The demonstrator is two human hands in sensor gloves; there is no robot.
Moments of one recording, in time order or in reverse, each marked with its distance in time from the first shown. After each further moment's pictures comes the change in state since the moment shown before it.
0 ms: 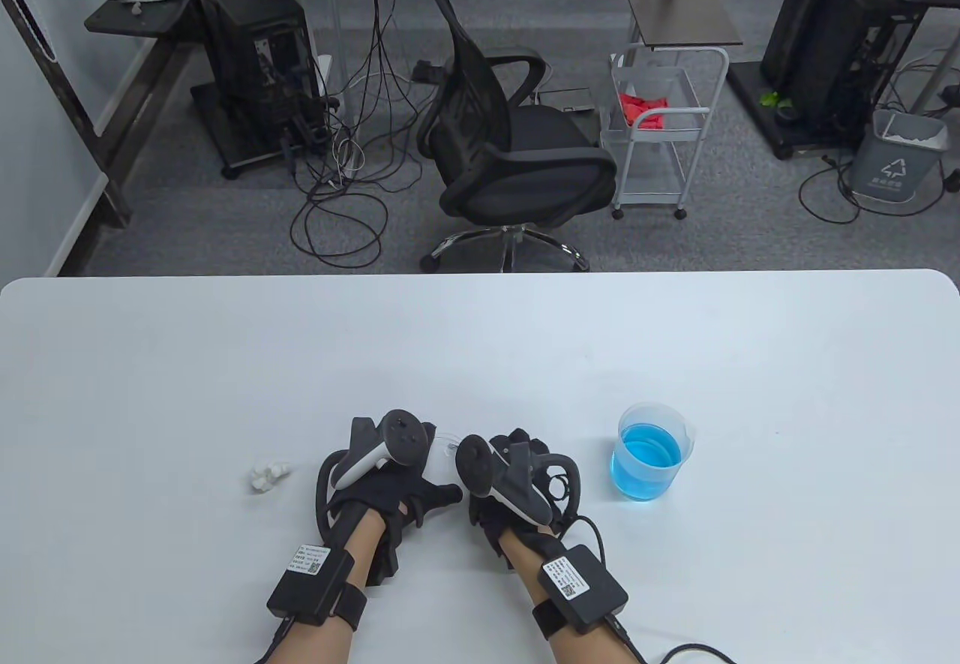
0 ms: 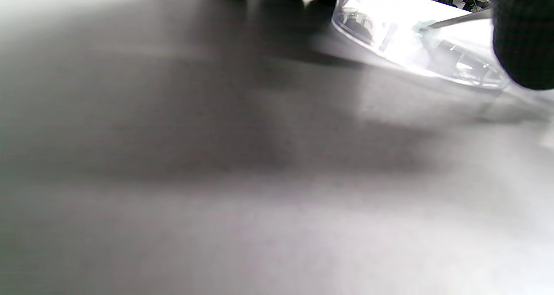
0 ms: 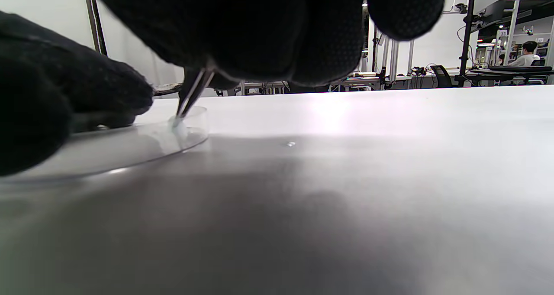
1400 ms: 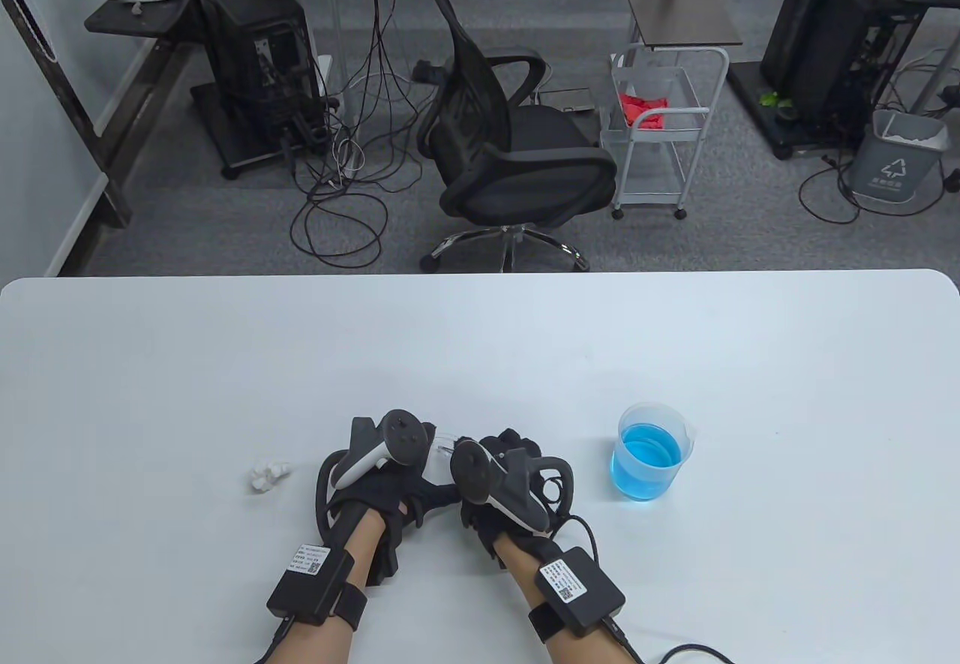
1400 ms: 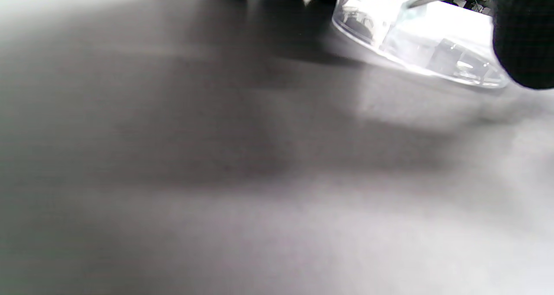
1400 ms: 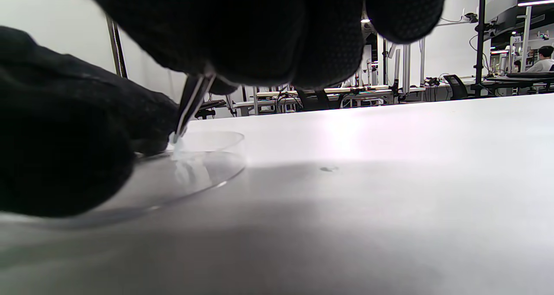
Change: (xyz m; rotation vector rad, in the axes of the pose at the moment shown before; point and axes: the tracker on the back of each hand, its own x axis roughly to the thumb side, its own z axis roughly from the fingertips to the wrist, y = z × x) left_hand 0.000 0.000 -0.001 -0.005 0.001 0.001; right_hand 0.010 -0.005 0.005 -0.063 -0.047 -0.050
